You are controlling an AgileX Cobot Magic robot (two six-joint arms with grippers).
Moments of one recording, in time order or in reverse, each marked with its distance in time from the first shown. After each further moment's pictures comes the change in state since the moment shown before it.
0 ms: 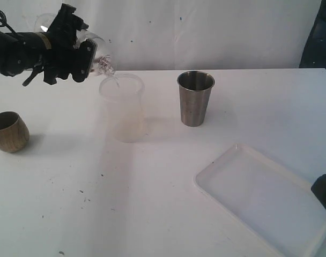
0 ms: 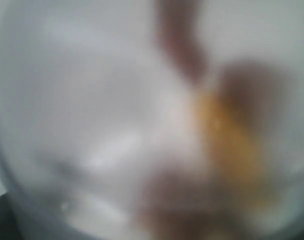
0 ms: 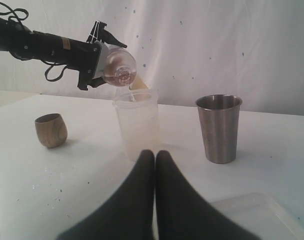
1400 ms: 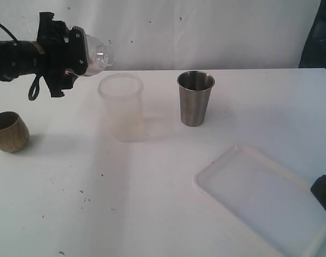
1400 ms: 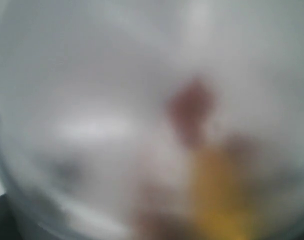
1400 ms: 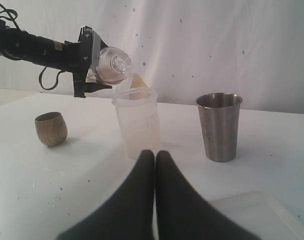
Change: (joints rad) left arm 0.000 -0.048 0.090 -0.237 0.034 -0.211; right arm 0.000 0.000 0.000 0.000 0.006 0.000
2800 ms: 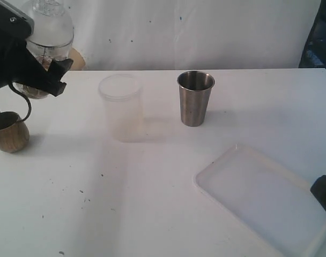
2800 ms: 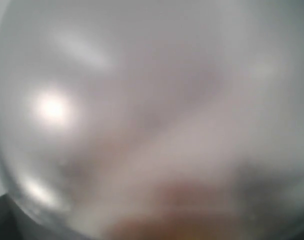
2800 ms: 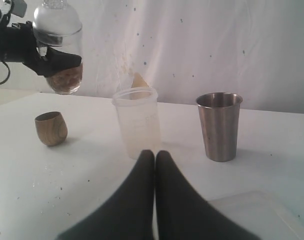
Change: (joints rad) left arm -0.028 -0.425 0.468 0.003 -0.236 -0.953; right arm 0.000 0.000 0.000 0.000 0.000 0.000
